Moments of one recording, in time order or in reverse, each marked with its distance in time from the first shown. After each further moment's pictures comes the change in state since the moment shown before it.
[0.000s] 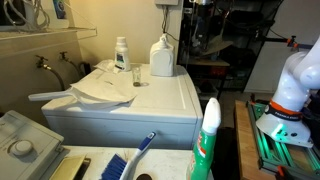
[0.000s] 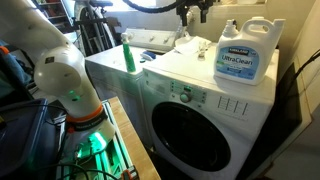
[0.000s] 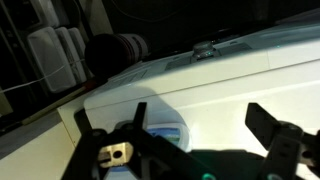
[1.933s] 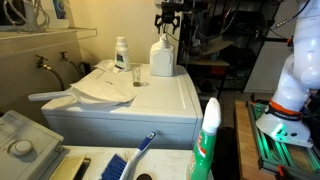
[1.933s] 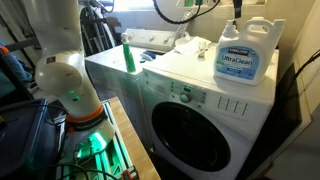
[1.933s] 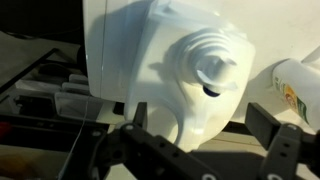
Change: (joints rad) arm 0.019 0.589 -0.067 0.670 0.063 0.085 1.026
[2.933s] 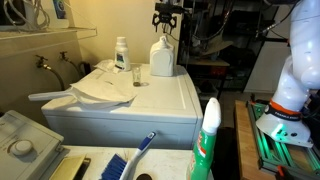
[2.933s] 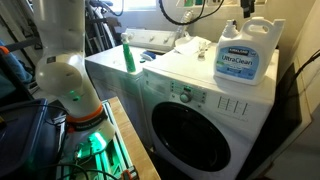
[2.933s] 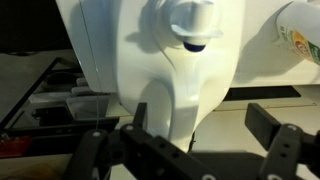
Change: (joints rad) arm 0.005 0.082 -0.041 0.101 -0.024 0.028 0.189
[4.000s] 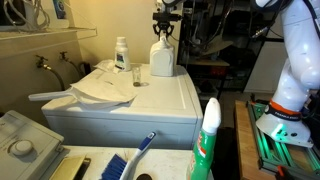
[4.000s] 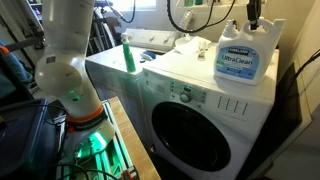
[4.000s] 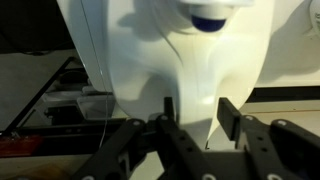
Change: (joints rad) arm -0.010 0.124 -0.031 0.096 -0.003 -0.033 -0.003
